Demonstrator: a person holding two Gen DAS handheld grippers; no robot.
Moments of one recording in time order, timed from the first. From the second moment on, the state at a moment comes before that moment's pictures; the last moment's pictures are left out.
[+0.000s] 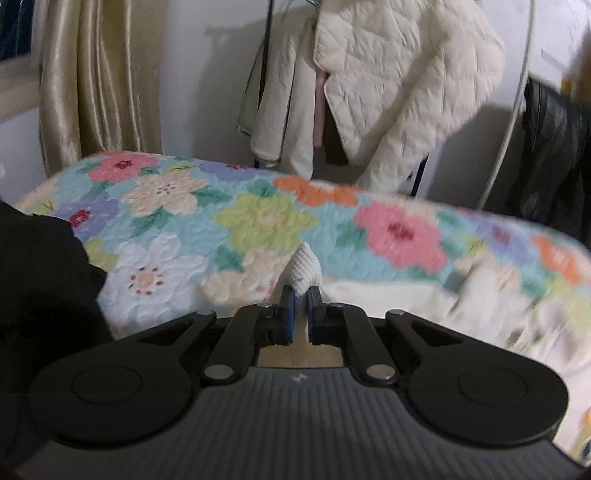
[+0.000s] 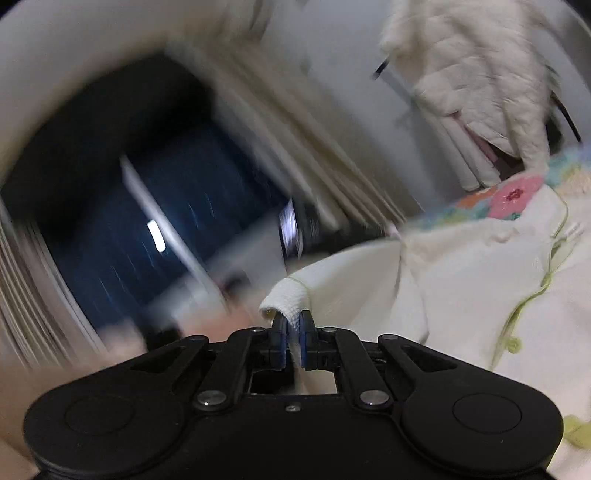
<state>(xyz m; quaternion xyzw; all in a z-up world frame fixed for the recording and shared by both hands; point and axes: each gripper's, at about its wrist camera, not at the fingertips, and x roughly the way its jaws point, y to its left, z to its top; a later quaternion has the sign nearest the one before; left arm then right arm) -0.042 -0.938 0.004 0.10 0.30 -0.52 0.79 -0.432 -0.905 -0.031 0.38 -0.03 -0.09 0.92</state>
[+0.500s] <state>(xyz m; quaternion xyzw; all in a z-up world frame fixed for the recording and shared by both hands) -0.116 -0.991 -0.033 0.23 0.23 -0.60 0.73 -0.513 -0.980 -0.115 0.40 0.07 -0.46 0.79</state>
